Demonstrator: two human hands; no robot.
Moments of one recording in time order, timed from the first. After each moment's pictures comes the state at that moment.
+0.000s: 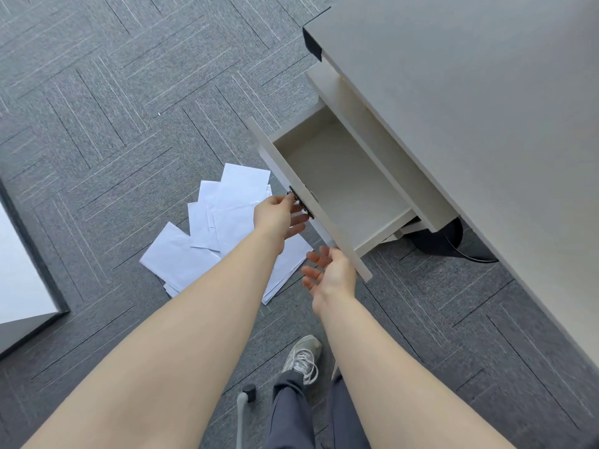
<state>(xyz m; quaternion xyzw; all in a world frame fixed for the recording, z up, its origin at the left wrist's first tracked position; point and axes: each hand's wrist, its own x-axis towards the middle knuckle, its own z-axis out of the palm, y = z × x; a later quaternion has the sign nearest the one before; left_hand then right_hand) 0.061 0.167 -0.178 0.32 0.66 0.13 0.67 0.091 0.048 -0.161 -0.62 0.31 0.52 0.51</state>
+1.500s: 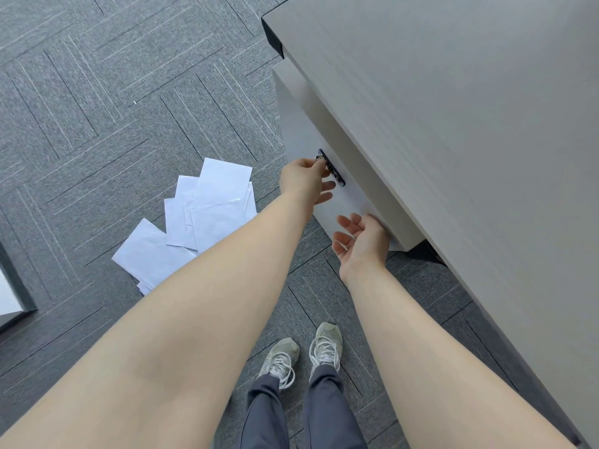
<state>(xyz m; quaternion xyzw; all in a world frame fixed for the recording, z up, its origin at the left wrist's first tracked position) 0.183 0.181 -0.199 0.37 0.61 0.15 0.69 0.209 0.058 -0.178 -0.63 0.28 0.45 0.57</state>
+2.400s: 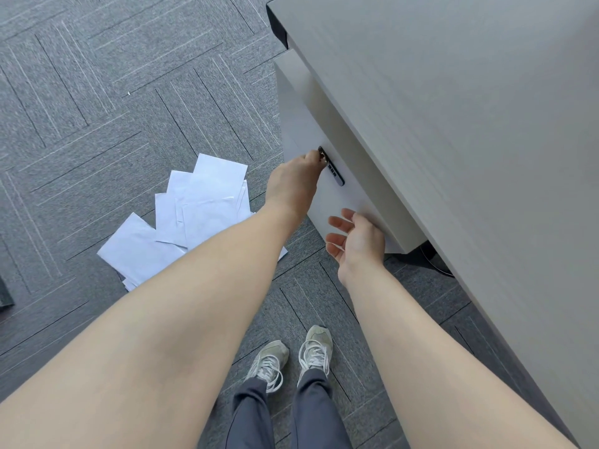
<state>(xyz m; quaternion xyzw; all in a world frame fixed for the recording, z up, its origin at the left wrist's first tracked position) 0.168 0.186 -0.218 0.89 0.44 0.00 0.16 0.207 0.061 -0.181 -0.69 0.20 0.45 0.53</state>
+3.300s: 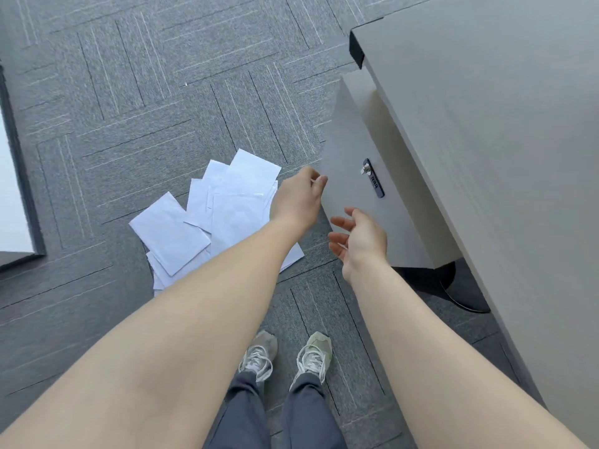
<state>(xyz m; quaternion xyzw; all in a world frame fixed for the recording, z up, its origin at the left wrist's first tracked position) 0.093 0.175 -0.190 0.68 0.60 0.10 0.40 0.169 0.083 -0.151 -0.71 0.08 0.51 0.49</state>
